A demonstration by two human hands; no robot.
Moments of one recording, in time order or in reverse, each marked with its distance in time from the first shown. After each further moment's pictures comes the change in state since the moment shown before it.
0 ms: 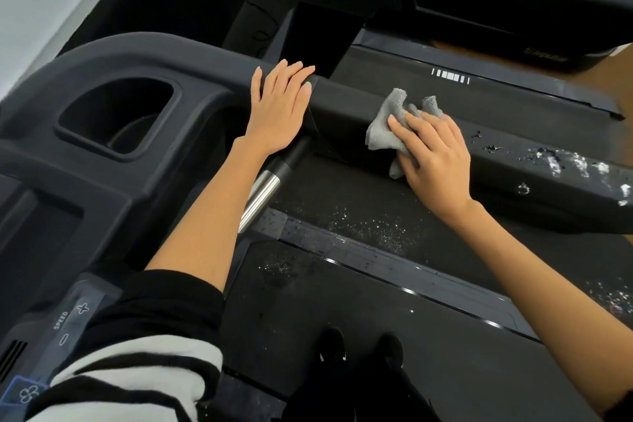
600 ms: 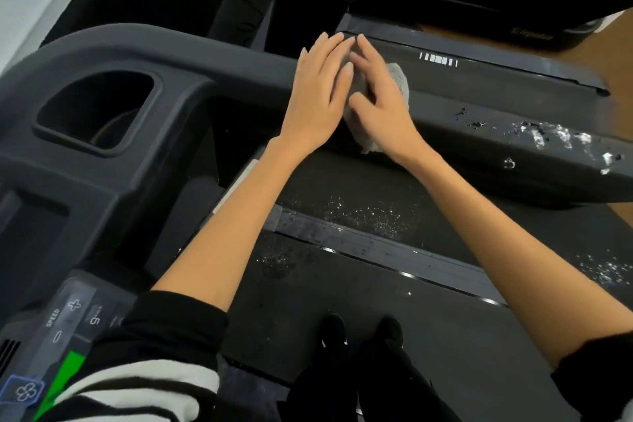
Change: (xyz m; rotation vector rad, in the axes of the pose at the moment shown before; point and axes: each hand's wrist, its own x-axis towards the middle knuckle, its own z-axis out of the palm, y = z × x) left_hand -0.008 0.085 -0.006 -0.431 0.123 0.128; right_hand 0.070 -0.048 -0.003 0.890 -0.280 0.564
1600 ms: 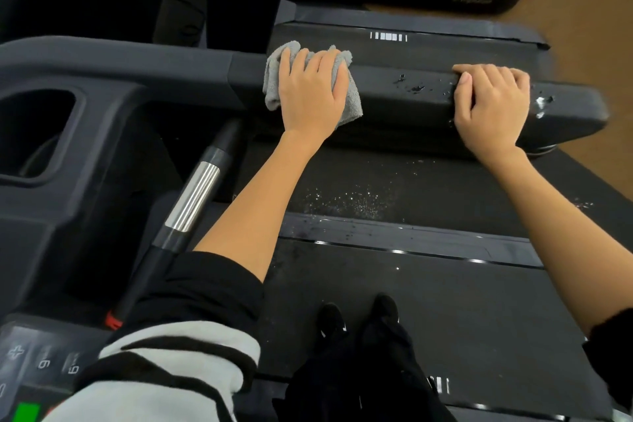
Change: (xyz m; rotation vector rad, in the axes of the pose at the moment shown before) left_hand 0.005 0.018 0.090 0.452 0.240 0.160; right_hand -0.095 0.104 -0.157 -1.116 0.604 -0.057
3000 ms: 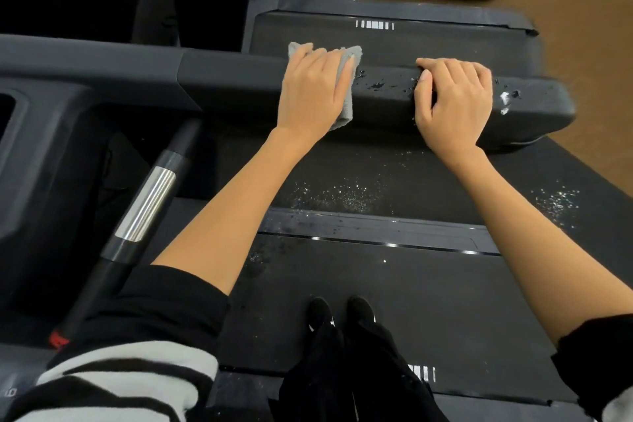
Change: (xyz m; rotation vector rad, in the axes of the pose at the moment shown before) left_hand 0.008 0.047 0.016 -0.163 0.120 0.231; right_hand -0.002 0.002 0.012 0.070 0.155 -0.038
